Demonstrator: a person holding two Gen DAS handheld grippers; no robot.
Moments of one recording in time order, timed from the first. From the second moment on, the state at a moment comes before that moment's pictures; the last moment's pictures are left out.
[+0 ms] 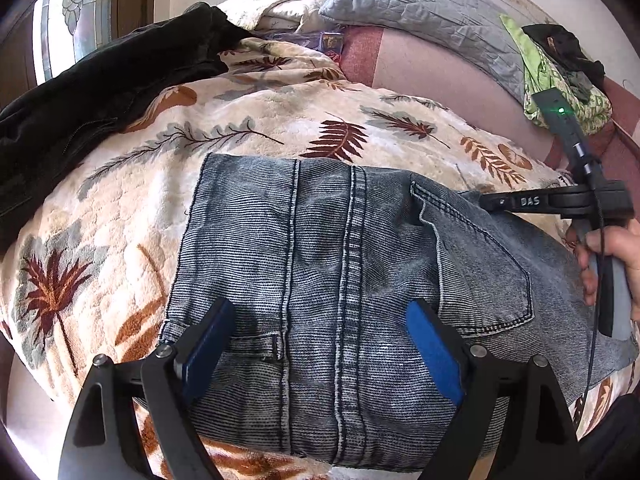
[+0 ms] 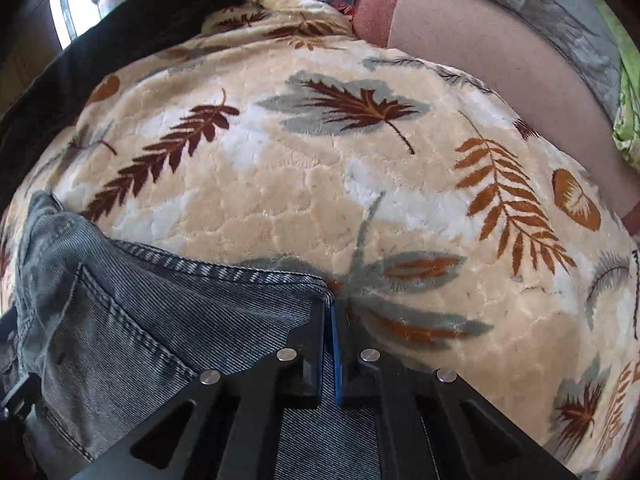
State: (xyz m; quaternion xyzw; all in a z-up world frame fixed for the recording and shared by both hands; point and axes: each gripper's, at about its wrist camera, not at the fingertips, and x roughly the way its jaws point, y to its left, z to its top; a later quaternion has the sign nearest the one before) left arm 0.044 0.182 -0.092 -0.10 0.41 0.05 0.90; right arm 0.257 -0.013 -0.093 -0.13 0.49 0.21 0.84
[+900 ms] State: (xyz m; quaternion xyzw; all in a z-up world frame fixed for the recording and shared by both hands) left arm 0.040 0.163 -0.084 -0.06 0.39 0.10 0.91; right arm 0.162 -0.405 -0.124 0.38 0.45 0.08 0.80
